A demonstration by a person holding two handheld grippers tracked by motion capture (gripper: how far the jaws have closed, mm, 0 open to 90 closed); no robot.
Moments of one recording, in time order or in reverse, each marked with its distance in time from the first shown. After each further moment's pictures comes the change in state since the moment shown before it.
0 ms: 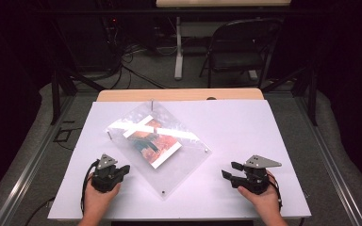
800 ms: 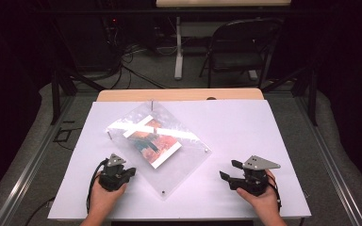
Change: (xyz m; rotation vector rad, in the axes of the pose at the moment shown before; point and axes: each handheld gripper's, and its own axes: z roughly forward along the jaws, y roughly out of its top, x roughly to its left) left arm -0.010 0.004 0.014 0.086 -0.033 0.022; right arm 0.007 0.003 0.000 -0.031 0.001 -0.050
